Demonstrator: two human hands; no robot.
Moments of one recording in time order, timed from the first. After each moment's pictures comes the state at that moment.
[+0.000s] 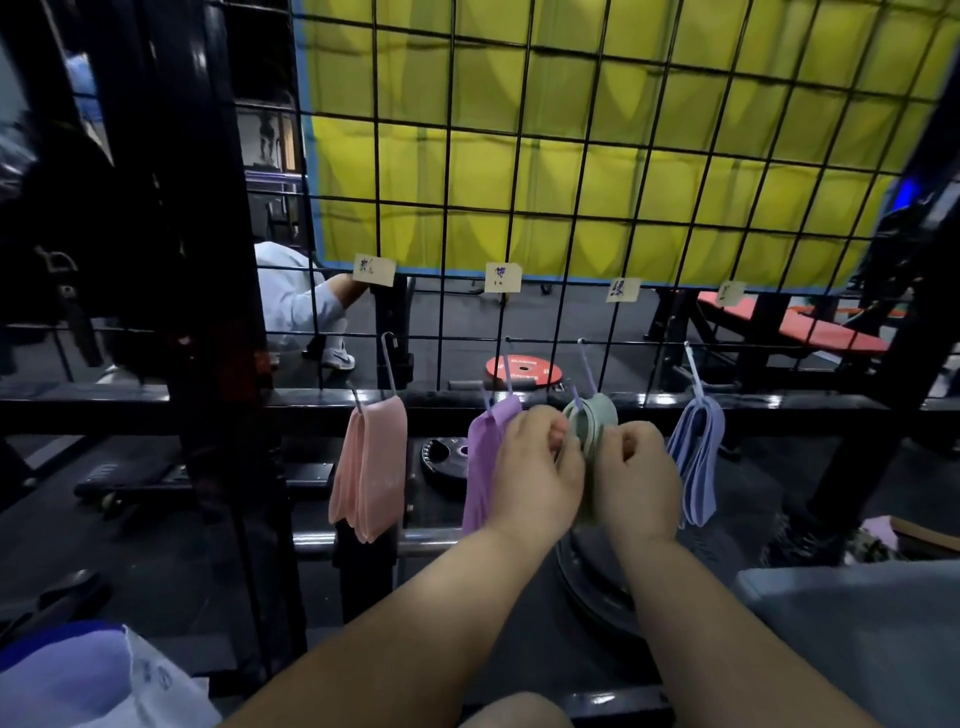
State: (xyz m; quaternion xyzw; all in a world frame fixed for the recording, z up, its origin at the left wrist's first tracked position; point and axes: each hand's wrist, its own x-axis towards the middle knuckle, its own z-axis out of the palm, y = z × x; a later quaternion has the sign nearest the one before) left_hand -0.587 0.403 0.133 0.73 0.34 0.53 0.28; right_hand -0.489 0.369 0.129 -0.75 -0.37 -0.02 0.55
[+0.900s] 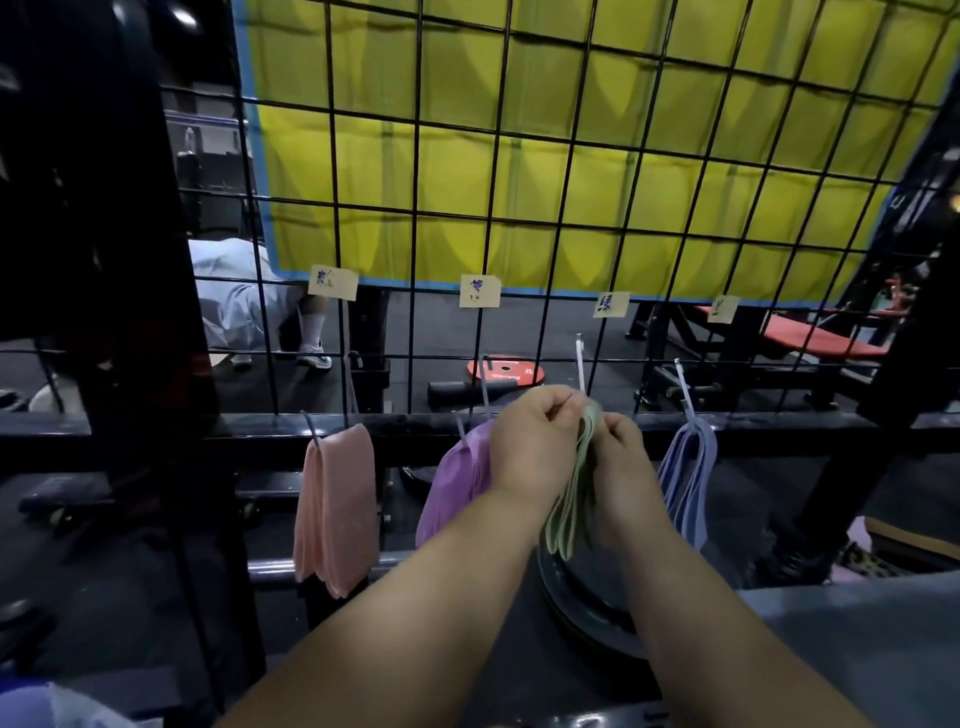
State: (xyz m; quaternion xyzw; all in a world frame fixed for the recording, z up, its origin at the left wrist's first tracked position) left_hand -0.550 0.435 0.180 0.65 0.33 0.50 0.46; right_hand -0.466 0.403 0.148 -0.59 -0.33 0.28 0.68
